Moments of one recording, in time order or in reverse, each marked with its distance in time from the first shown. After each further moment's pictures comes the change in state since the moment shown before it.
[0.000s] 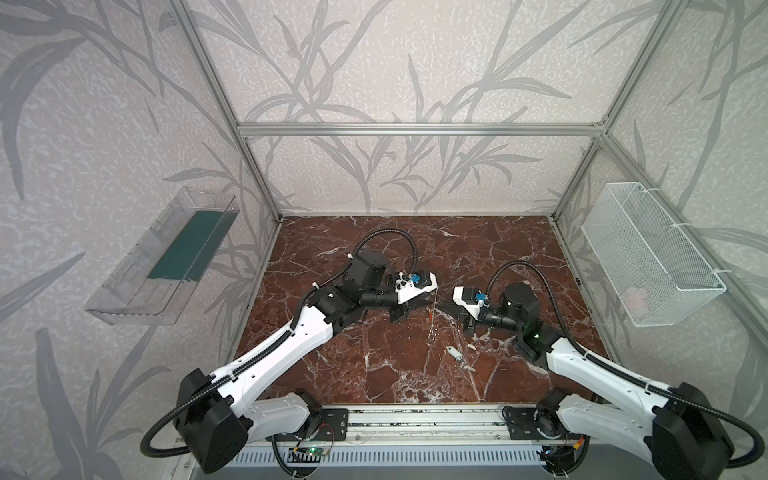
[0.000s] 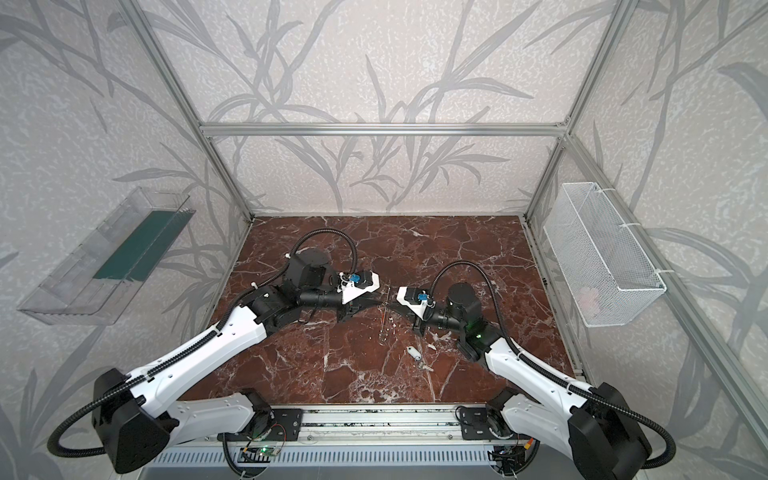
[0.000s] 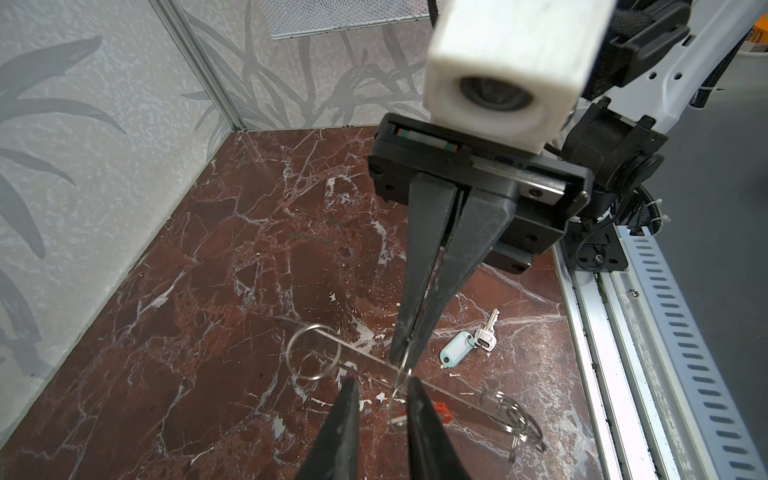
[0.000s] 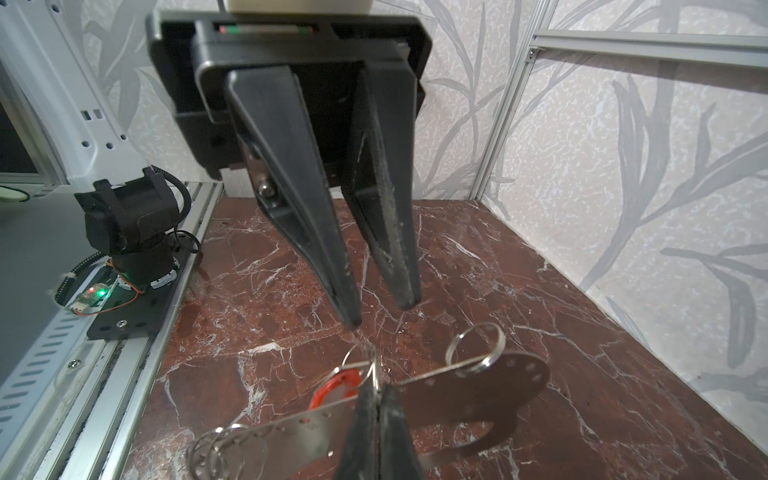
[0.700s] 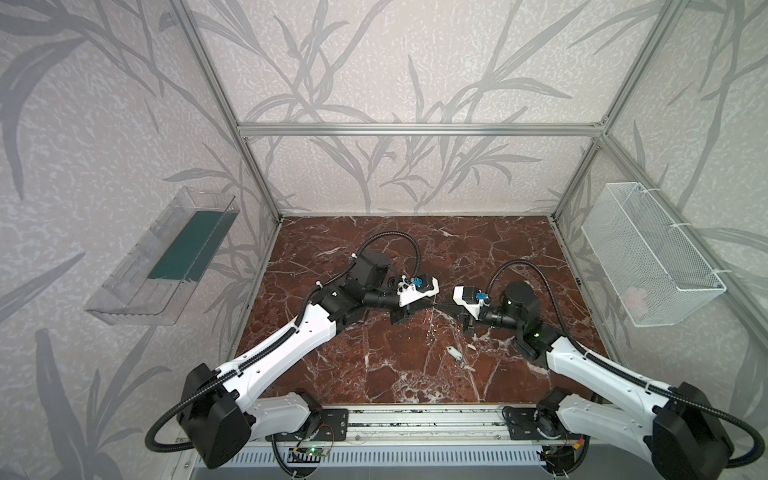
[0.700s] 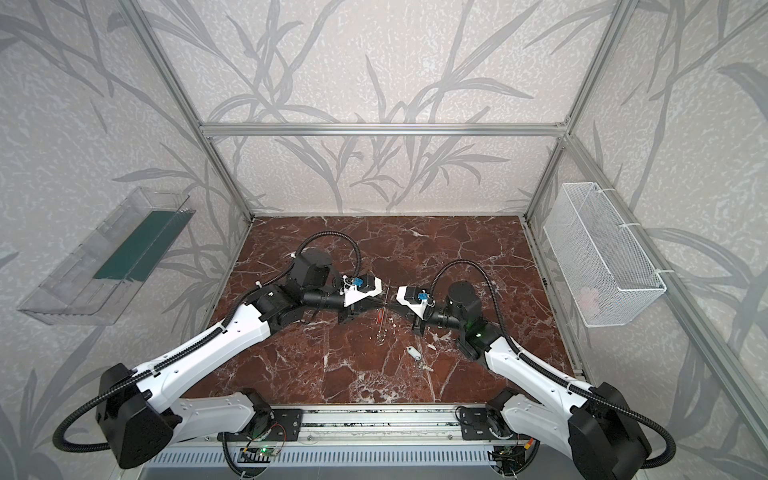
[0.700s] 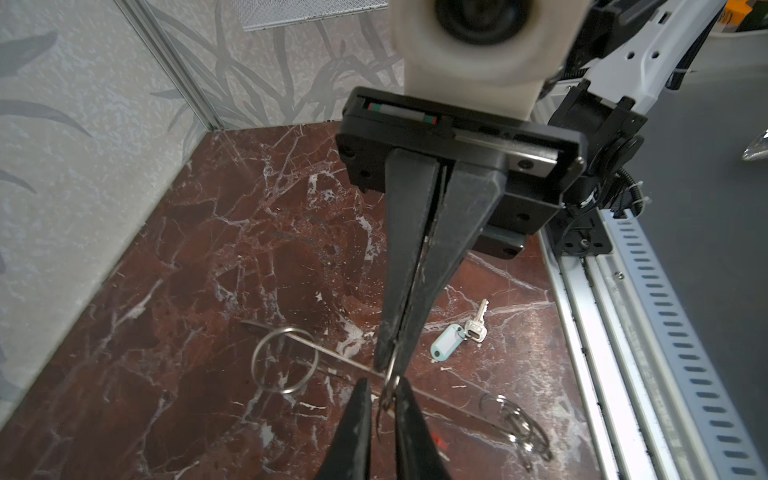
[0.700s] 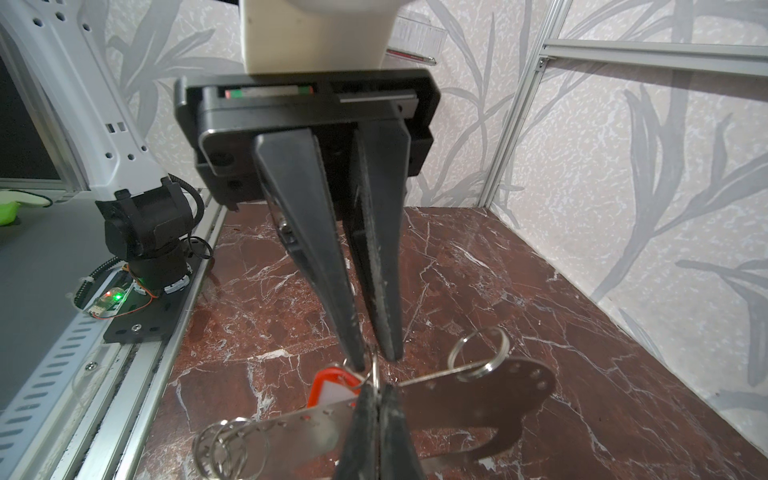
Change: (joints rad) left arm -0.006 0.030 0.000 -0.018 0.030 0.047; right arm 0.000 0.004 0.010 0.000 -0.032 0.010
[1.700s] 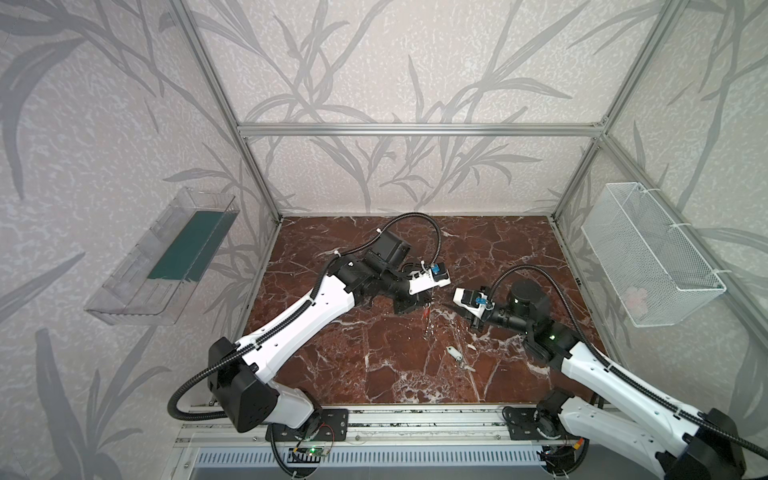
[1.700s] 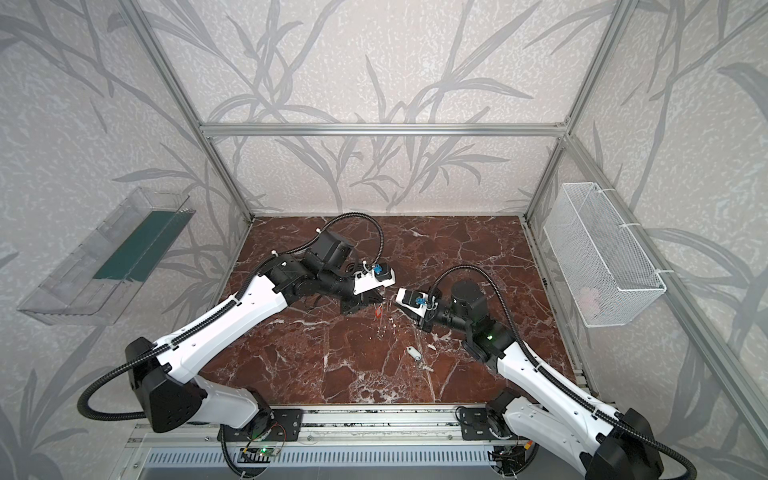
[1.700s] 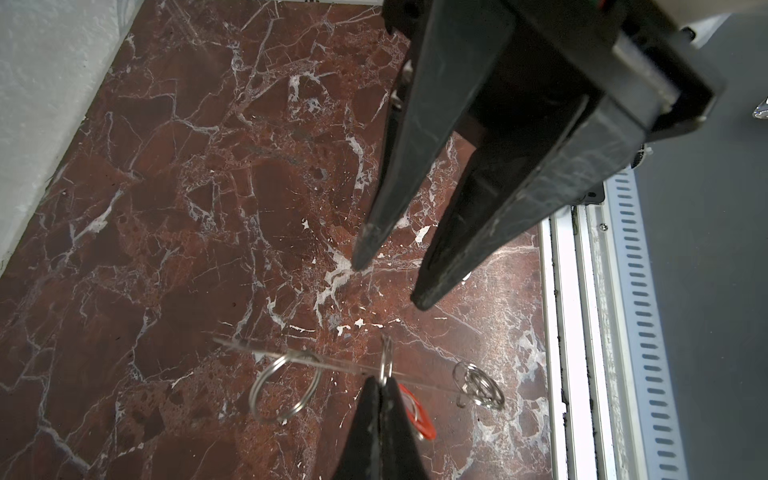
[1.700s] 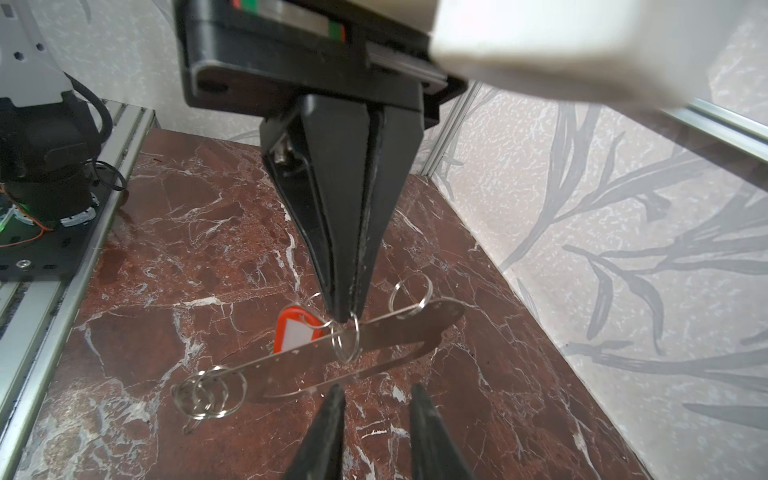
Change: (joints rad) left arm -0.046 0.206 0.393 -0.497 -0.156 0.031; right arm 0.030 -0.113 0.100 -0.321 0.214 -0.241
